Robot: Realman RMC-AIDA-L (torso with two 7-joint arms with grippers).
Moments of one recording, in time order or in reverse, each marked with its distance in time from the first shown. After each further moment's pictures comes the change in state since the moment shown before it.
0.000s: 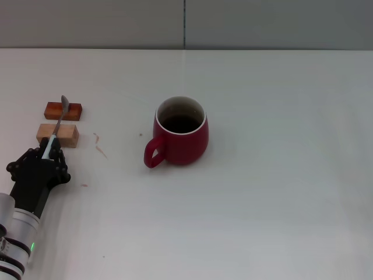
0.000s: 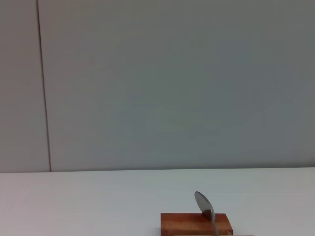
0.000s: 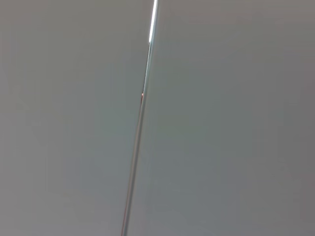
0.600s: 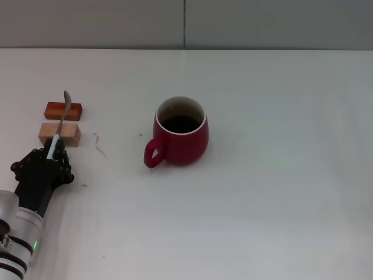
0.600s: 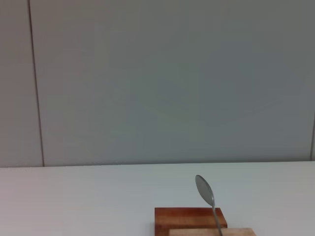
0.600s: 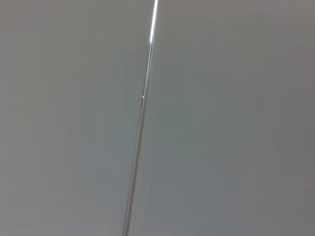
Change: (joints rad) left arm -0.010 0.001 0.000 -0.002 0.002 -0.025 0.000; right arm 0.000 0.002 0.000 -0.001 0.000 -0.009 0.001
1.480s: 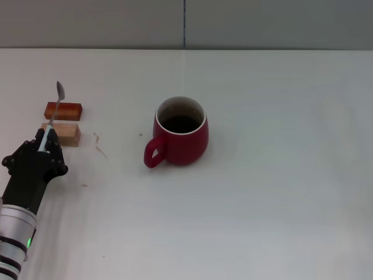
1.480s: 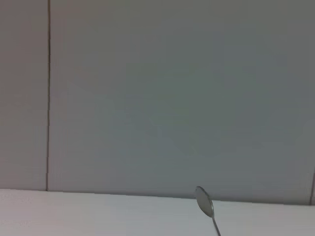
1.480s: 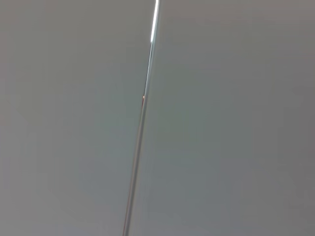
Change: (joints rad) left arm 0.010 0.010 0.010 -0.018 0.007 0.102 -0.071; right arm 0.000 0.002 0.000 -0.001 0.000 -0.001 -0.004
